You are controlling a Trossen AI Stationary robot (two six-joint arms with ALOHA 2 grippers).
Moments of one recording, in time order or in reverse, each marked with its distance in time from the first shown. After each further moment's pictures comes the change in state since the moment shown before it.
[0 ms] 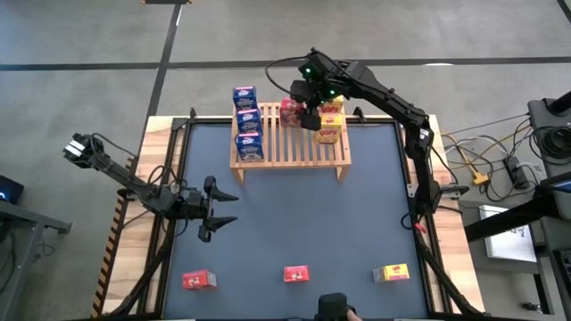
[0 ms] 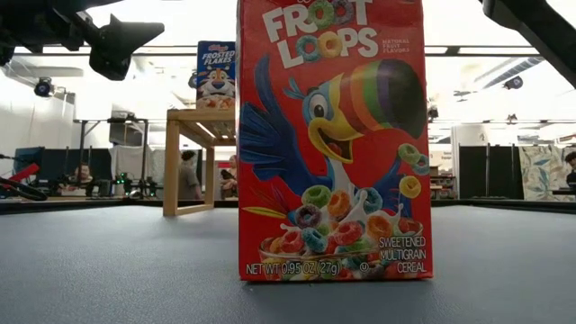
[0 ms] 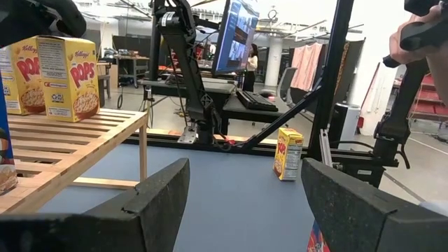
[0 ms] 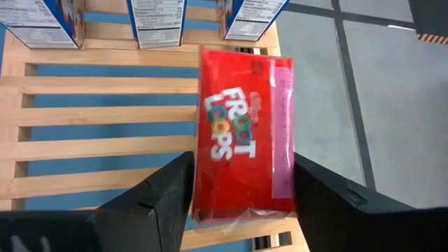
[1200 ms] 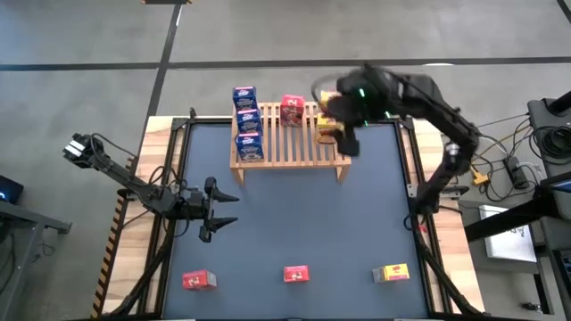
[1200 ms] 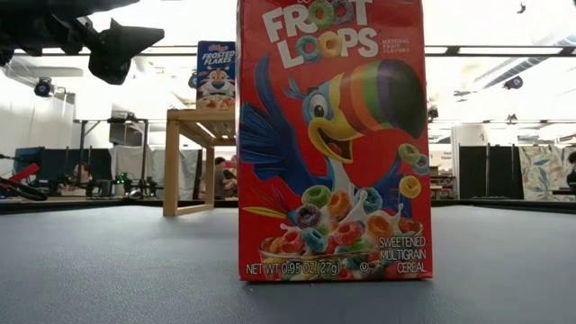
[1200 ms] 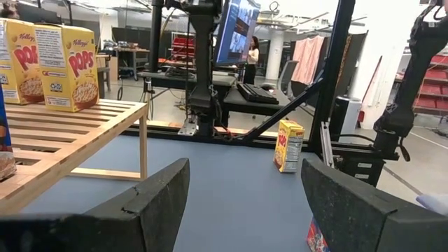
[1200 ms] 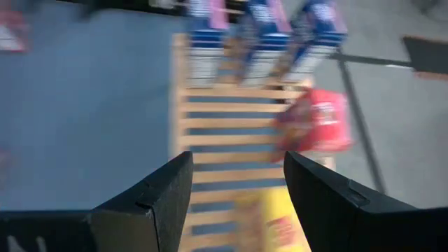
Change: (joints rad) left arm 0.000 0.000 -0.001 -0.032 -0.002 -0.022; right arm 0.251 -0.335 -0.023 -0.184 0.058 0.214
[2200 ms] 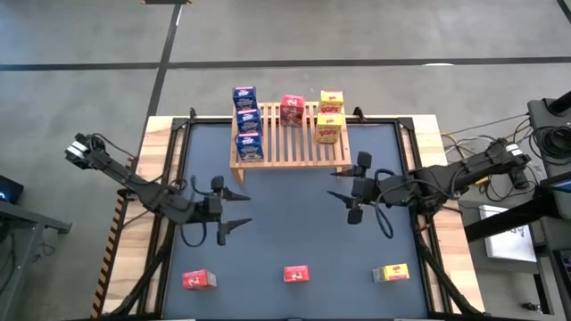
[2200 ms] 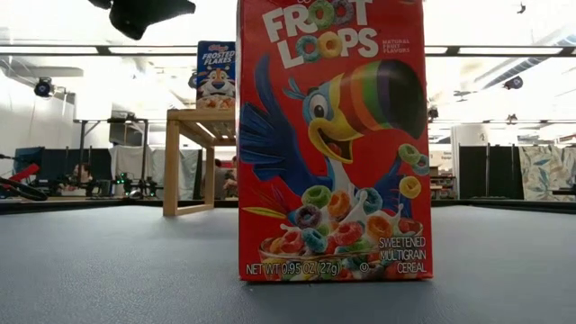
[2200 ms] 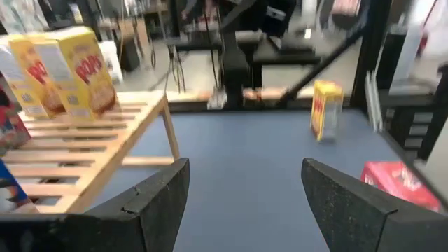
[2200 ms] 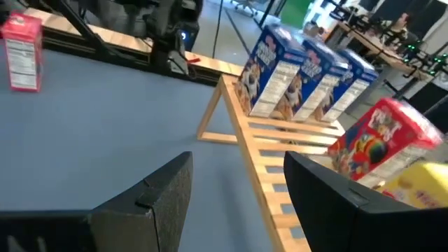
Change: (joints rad) left arm 0.000 0.187 0.399 -0.485 -0.110 0.025; right arm 0.604 -0.624 -1.372 1.132 0.621 0.167
